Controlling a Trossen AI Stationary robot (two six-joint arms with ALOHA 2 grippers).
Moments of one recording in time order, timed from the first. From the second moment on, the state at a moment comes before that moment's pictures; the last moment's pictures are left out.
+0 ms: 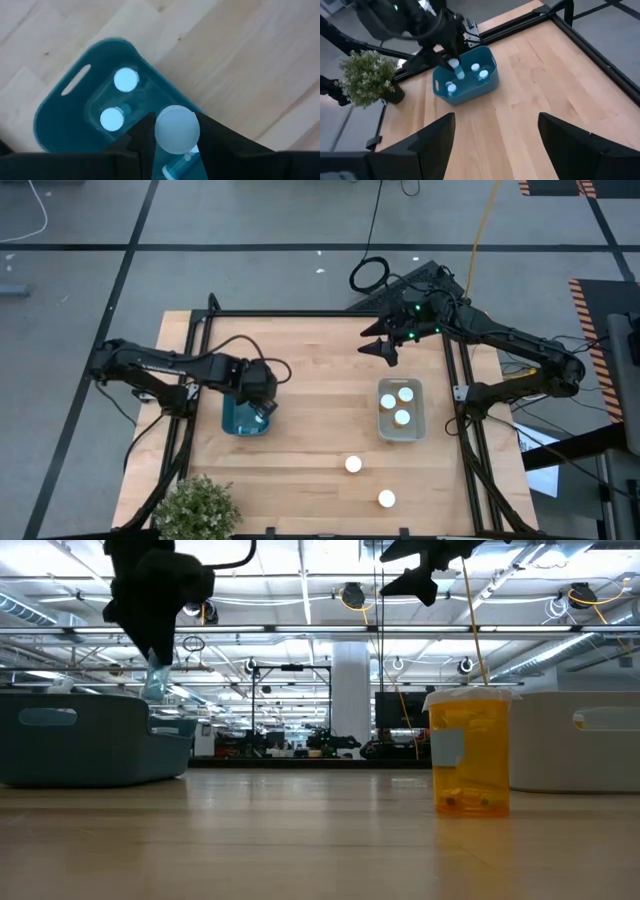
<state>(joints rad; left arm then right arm) -0.08 1.36 1.12 -1.11 -0.19 -0.84 -0.44 1.22 1.19 -0.50 -0.42 0.17</state>
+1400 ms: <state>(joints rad) -0.10 1.37 0.80 -0.80 -0.24 -0.69 -0.44 1.22 1.19 -0.46 -0.41 0.20</state>
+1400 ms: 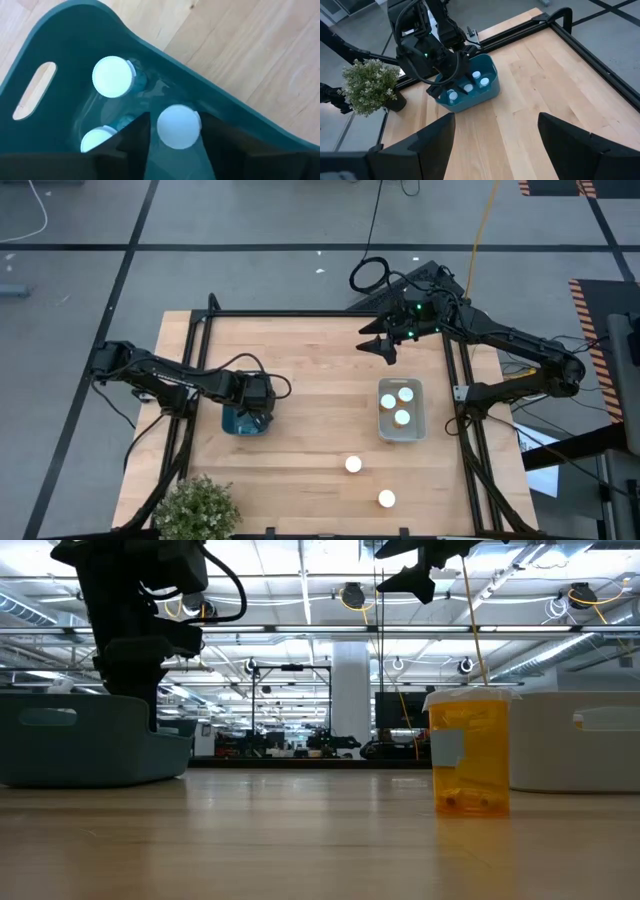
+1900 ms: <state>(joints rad) -0.10 1.37 0.94 -0.95 -0.23 -0.58 -0.44 1.22 1.19 -0.46 -0.42 0.20</state>
